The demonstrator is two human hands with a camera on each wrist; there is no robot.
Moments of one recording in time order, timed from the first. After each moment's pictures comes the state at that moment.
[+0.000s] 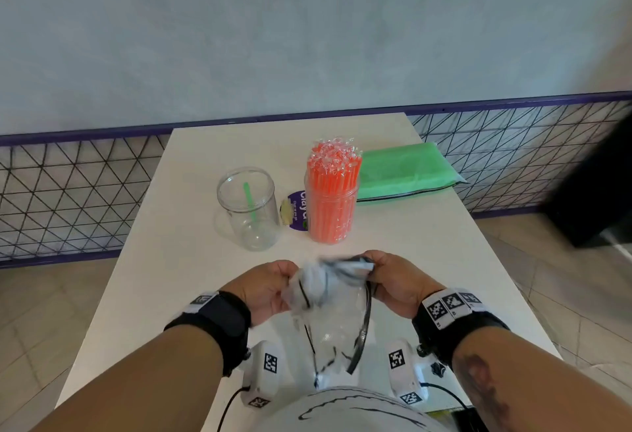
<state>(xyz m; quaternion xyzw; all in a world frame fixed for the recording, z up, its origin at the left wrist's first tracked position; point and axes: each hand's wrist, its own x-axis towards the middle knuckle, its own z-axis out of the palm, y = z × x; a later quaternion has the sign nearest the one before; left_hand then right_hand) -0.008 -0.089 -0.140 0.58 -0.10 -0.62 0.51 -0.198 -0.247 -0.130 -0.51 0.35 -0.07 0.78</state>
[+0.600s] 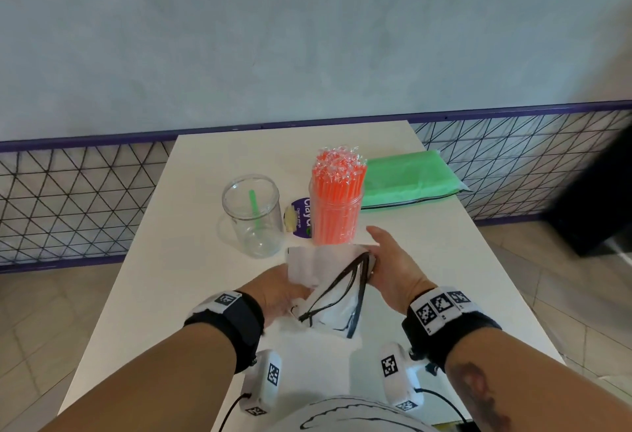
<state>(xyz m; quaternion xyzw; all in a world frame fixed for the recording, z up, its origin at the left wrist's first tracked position) -0.015 -0.101 -0.136 0.67 -0.18 -0.57 0.44 -0.168 -0.249 -0.117 -0.51 0.40 -0.16 0.75</state>
